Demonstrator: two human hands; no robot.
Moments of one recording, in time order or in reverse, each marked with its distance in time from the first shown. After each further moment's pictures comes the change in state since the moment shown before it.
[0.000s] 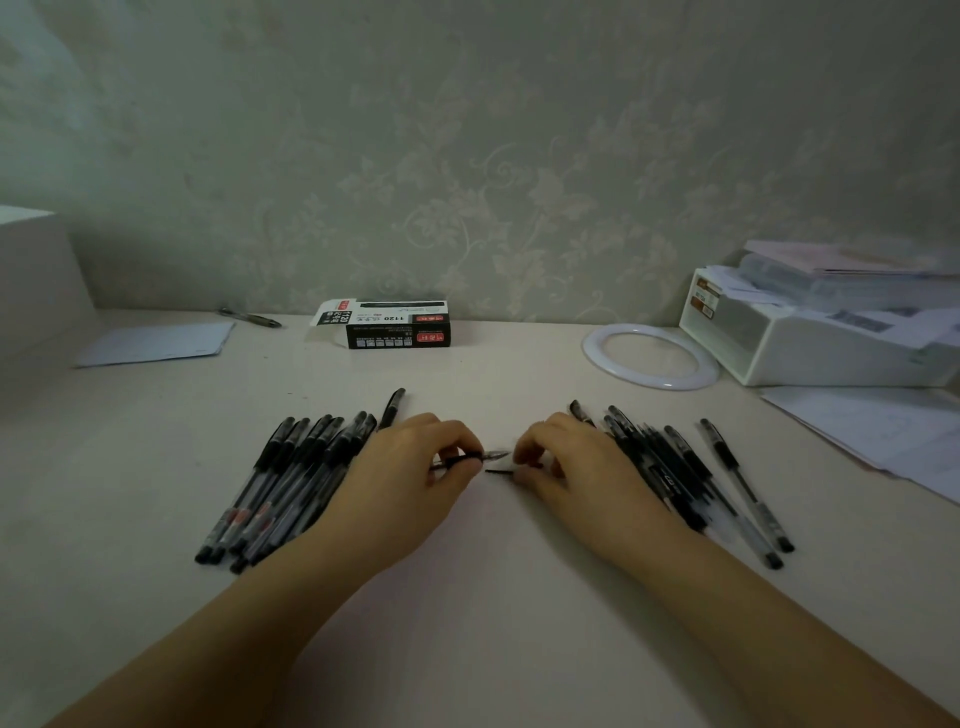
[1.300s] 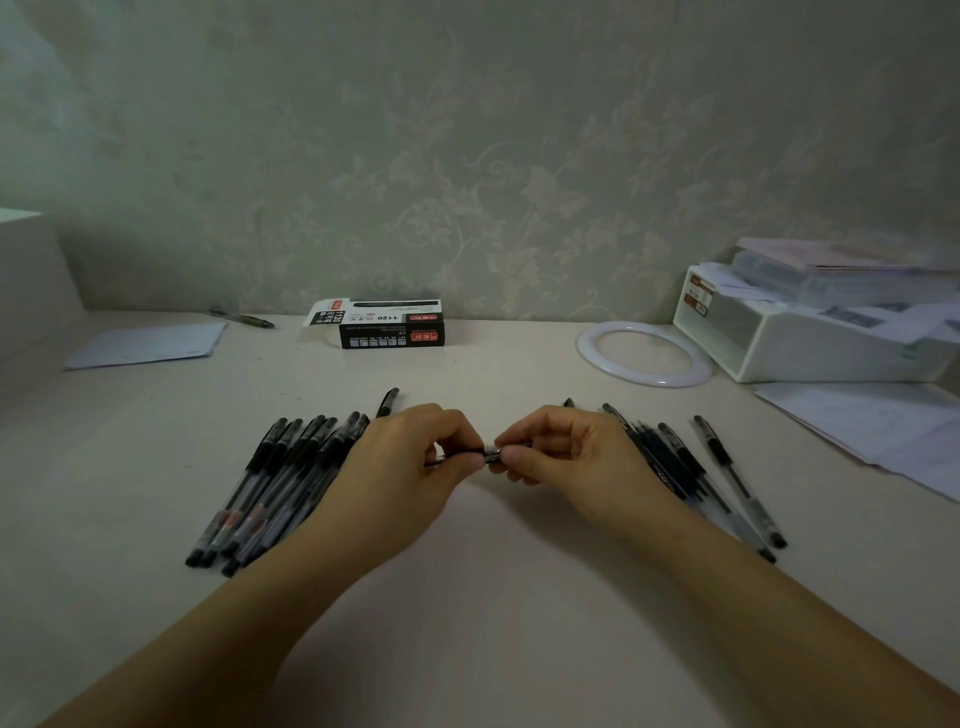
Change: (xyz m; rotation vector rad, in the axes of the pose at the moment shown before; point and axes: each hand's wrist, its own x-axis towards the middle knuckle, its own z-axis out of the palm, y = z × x) left_hand 0.002 0.007 -0.006 -0.123 0.025 0.043; right_hand -0.001 -0.004 -0.013 0.841 -0.040 0.164
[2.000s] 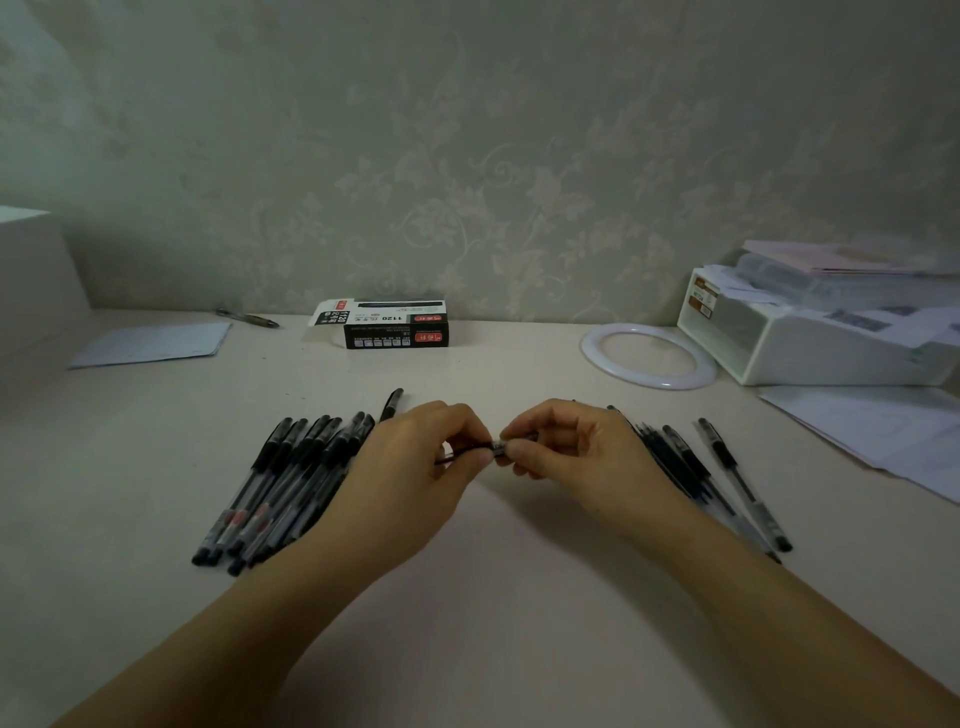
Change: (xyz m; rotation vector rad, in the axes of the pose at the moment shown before) left_hand -0.001 0.005 0.001 0.023 0.065 0.050; right_hand 0.003 -0.002 -0.001 -0.031 0.015 -0.043
